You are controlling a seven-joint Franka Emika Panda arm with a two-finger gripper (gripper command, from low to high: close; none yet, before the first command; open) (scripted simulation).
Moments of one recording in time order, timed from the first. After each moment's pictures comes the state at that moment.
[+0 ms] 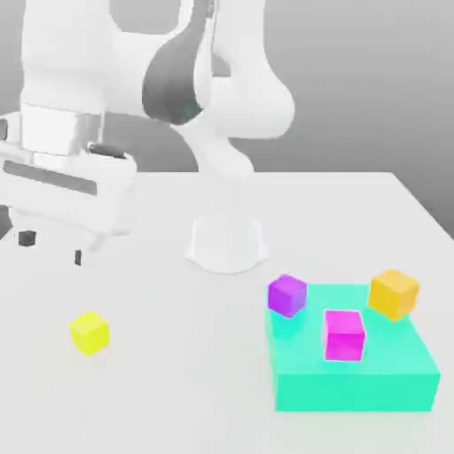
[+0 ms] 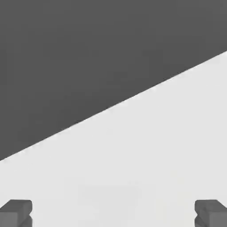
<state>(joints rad) -0.34 -0.16 -0.21 -2.71 -0.12 2.73 0.91</state>
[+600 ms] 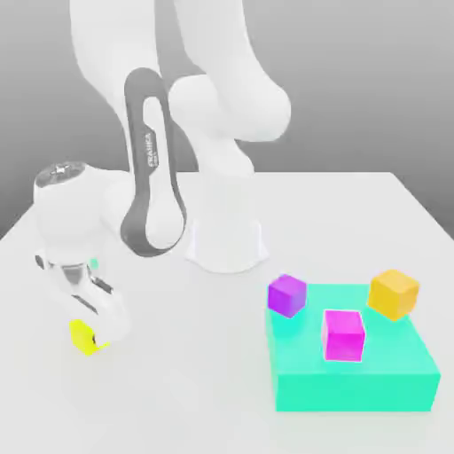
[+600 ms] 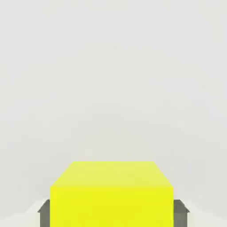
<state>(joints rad) -0.58 0.30 -0.05 -2.78 0.23 3.07 0.66</state>
